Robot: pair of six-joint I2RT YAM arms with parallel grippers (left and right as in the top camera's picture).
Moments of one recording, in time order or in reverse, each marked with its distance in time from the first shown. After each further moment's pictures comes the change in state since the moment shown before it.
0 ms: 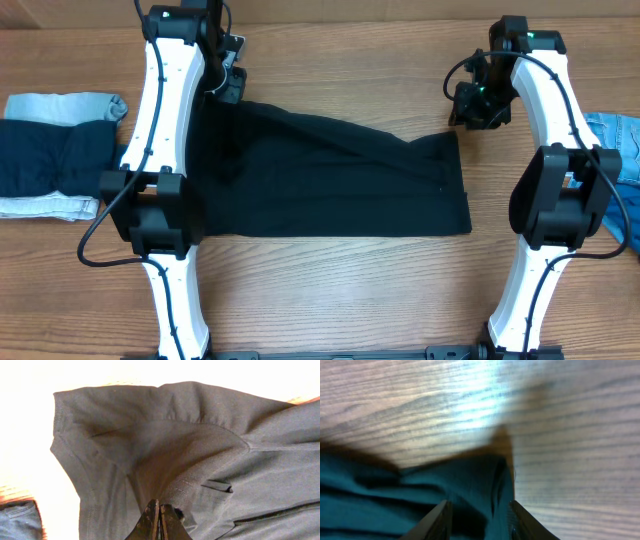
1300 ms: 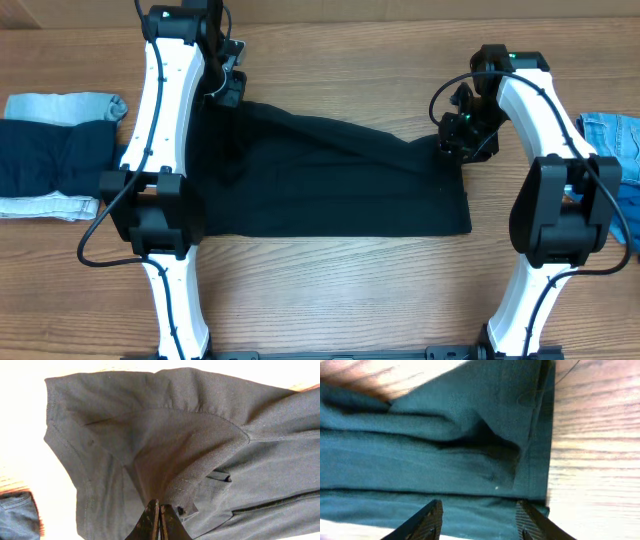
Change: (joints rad) left arm 0.000 0.000 0.000 -0.042 0.004 0.005; right arm 0.056 -0.129 -0.259 -0.008 -0.017 0.062
